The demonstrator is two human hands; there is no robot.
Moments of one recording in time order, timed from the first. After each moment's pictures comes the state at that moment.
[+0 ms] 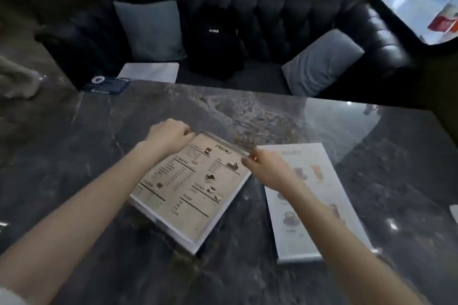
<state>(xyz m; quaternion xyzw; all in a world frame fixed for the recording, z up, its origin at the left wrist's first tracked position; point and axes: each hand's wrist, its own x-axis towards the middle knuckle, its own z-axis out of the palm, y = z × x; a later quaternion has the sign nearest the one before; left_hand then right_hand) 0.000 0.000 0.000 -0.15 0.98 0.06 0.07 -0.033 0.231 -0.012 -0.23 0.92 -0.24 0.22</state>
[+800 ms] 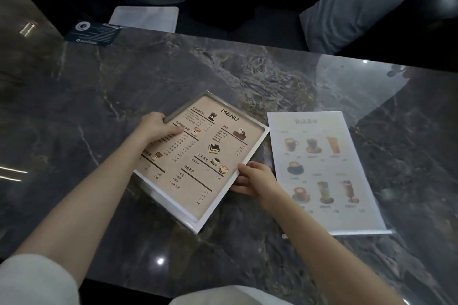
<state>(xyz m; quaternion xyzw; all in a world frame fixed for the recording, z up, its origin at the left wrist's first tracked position) 0.016 -0.041 -0.076 -0.36 0.88 0.27 0.17 0.010 0.218 -0.109 0.15 0.61 -0.64 0.45</state>
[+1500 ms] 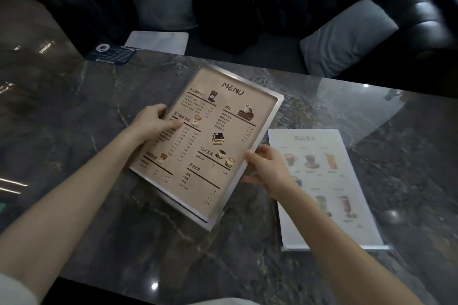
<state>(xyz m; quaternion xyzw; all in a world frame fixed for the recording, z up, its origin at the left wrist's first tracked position) 0.029 -0.052 -0.023 -0.31 0.86 0.40 0.06 -0.012 0.216 -0.042 0.01 0.69 -0.63 0.35</state>
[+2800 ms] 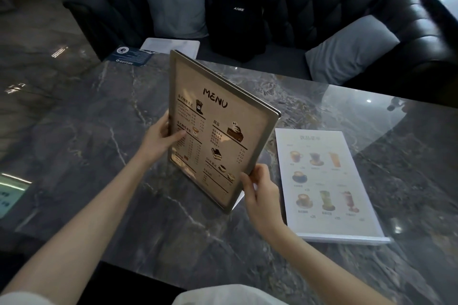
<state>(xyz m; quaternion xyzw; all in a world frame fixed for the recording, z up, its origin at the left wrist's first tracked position) 0.098 -0.024 -0.044 -0.22 0.78 0.58 -0.11 0.085 0.227 -0.046 -0.18 0.80 -0.54 0.17</state>
